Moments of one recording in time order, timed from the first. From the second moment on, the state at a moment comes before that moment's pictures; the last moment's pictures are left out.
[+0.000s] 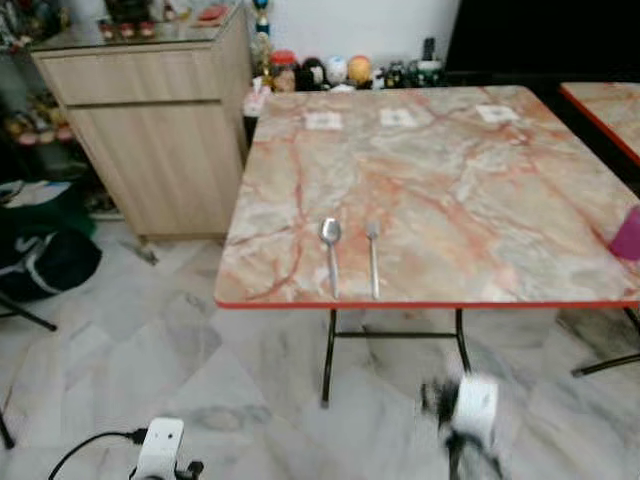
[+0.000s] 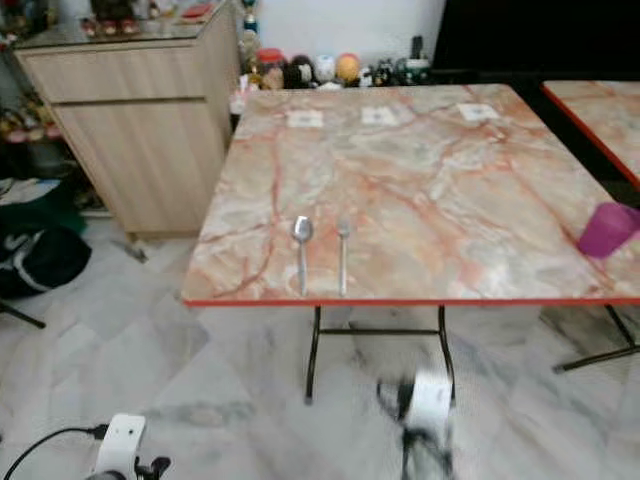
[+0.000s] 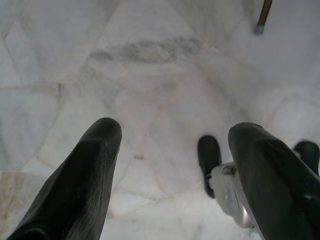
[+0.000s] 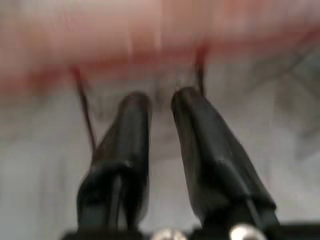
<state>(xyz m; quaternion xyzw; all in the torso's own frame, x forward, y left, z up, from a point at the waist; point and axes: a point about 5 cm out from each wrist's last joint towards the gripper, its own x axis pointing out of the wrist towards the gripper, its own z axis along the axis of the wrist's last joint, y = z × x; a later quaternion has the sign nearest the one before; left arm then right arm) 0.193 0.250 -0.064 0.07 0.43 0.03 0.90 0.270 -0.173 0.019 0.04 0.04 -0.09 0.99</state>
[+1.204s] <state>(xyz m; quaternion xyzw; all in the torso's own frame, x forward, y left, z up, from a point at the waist) 0.165 0.254 -0.076 0.06 0.45 0.03 0.89 0.263 -0.171 0.047 0.04 -0.03 -0.08 1.00</state>
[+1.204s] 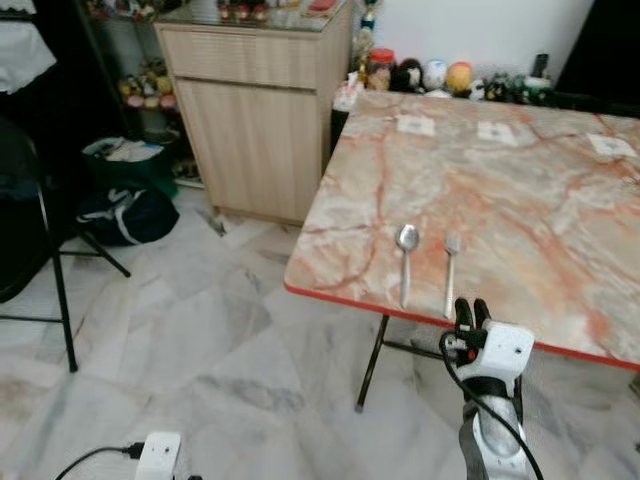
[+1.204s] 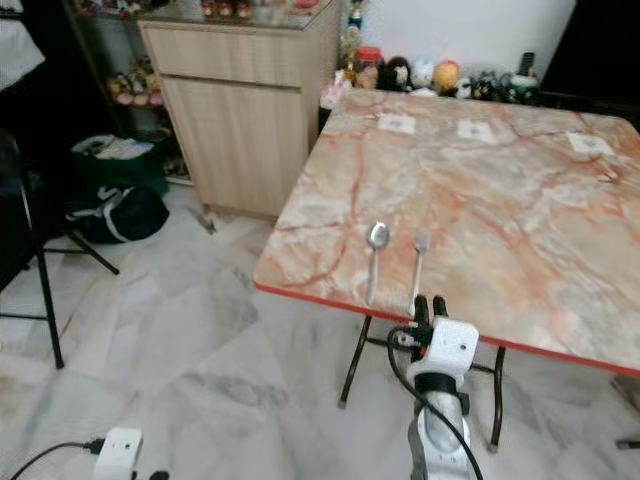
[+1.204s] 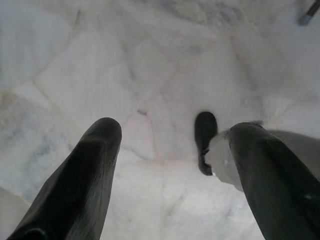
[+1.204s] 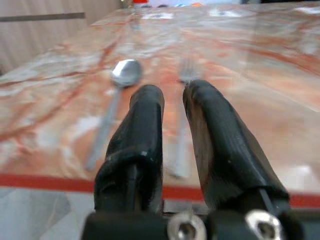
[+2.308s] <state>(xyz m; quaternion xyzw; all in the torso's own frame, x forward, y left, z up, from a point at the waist) 0.184 0.244 -0.070 0.05 0.43 0.03 0.90 0.289 -0.159 0.070 0.06 -0.03 -0.05 1.00</state>
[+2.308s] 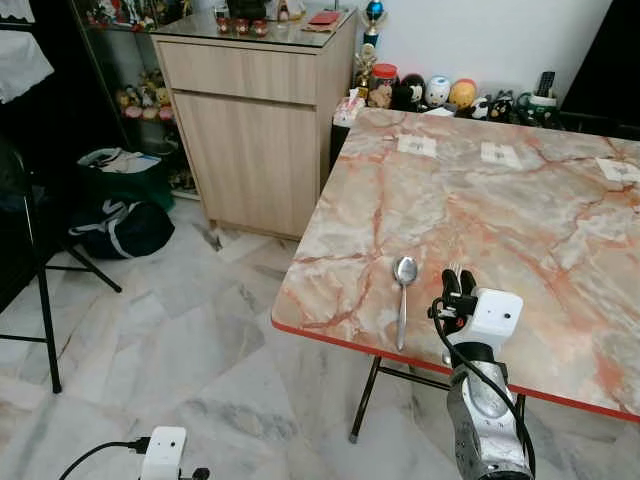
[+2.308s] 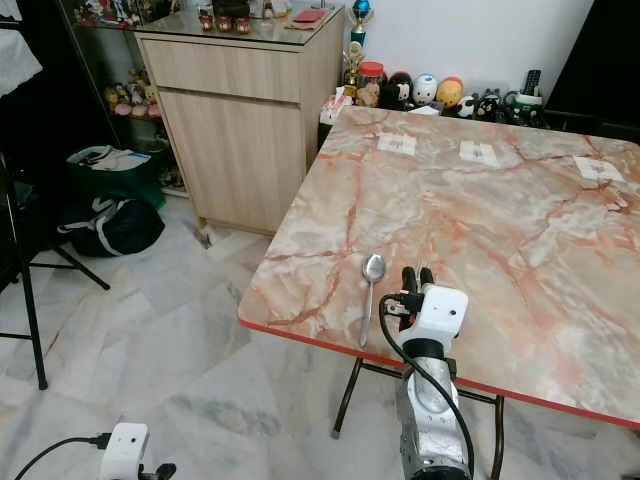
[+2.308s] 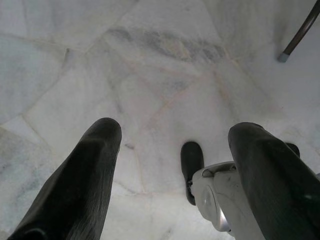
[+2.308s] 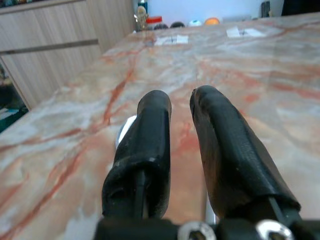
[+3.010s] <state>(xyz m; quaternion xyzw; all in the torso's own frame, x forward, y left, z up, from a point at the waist) 0.177 0.268 -0.066 0.06 0.44 0.05 0.90 0.290 -0.146 0.068 0.07 -0.02 -0.04 1.00</state>
